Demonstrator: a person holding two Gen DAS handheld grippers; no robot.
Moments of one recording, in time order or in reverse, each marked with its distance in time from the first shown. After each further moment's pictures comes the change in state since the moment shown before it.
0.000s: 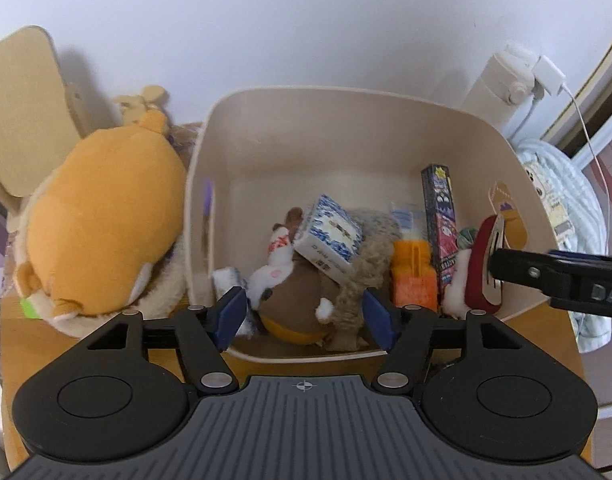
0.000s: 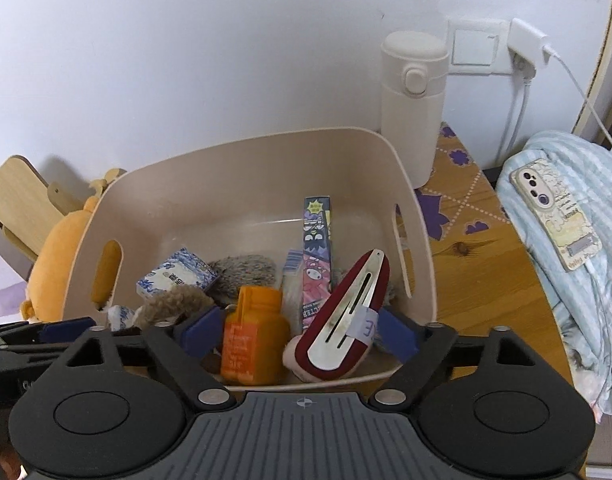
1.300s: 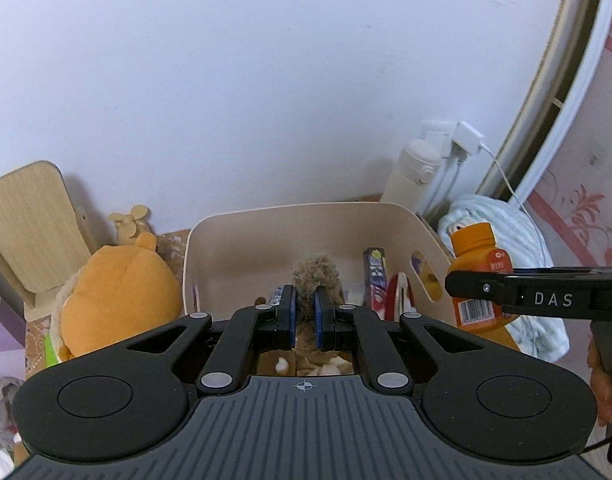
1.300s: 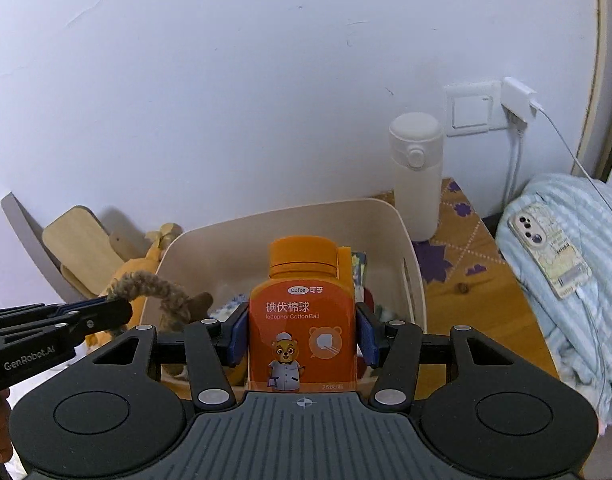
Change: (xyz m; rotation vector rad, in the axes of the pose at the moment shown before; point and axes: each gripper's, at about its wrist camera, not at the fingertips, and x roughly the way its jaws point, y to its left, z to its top) left arm -0.091 -0.023 0.016 0.109 -0.218 -0.101; right arm -0.072 0.007 0.006 0.076 -0.184 0.047
